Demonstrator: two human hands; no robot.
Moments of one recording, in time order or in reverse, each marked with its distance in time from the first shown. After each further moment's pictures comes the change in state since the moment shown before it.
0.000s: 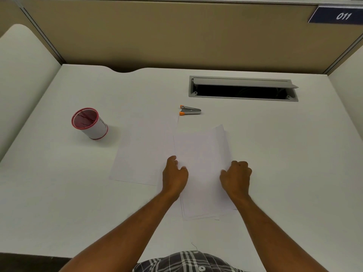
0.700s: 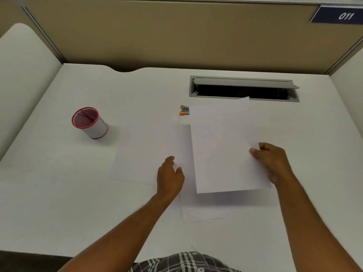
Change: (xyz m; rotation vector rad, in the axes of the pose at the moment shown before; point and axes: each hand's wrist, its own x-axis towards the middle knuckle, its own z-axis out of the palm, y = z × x) left_hand 0.005 -0.015 -0.008 0.232 0.114 0.226; right_hand 0.055 0.032 -0.097 0.814 -0.140 0.142
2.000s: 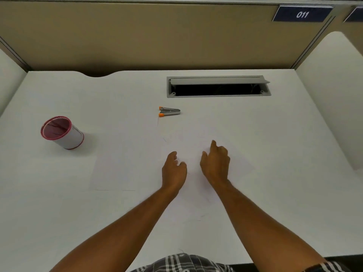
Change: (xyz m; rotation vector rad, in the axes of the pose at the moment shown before) left_hand -0.002 0.043 0.044 -0.205 -0.168 -0.093; right_hand -0.010 0.050 0.102 -0.779 0.216 -0.321
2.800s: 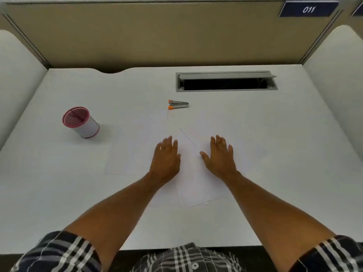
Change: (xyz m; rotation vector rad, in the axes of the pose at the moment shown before) left_hand 0.015 -0.037 -0.058 1.105 0.075 0.704; right_hand -0.019 0.023 0.012 -0.209 -0.190 -0.288
